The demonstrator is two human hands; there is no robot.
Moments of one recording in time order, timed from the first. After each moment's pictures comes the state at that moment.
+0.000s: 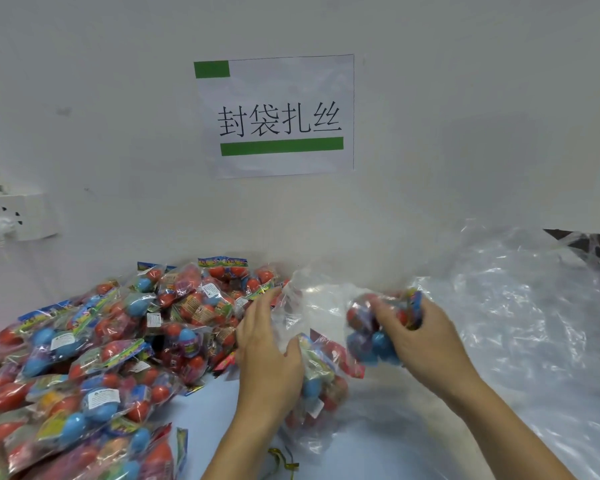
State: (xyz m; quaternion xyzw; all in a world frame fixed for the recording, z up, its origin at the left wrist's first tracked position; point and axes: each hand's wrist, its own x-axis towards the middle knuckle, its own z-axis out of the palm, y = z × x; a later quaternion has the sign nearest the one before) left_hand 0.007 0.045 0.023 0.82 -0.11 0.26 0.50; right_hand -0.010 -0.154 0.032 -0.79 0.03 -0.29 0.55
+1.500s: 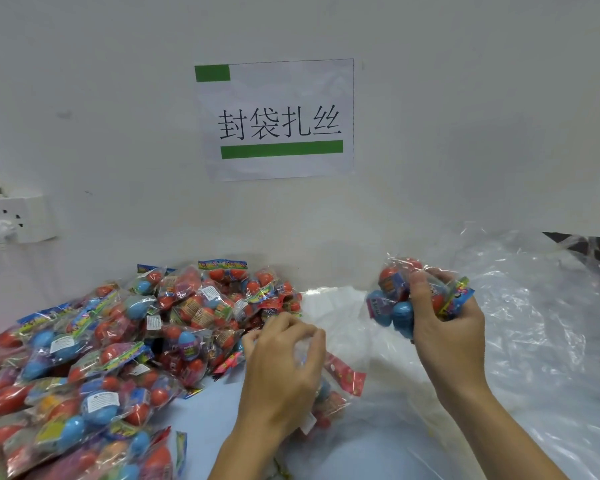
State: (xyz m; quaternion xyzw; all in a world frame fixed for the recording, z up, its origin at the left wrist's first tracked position) left_hand -0.001 0.041 0.025 0.84 -0.22 0.27 0.41; right_hand -0.015 -0.144 0.046 -0.58 0.03 -0.42 0.70
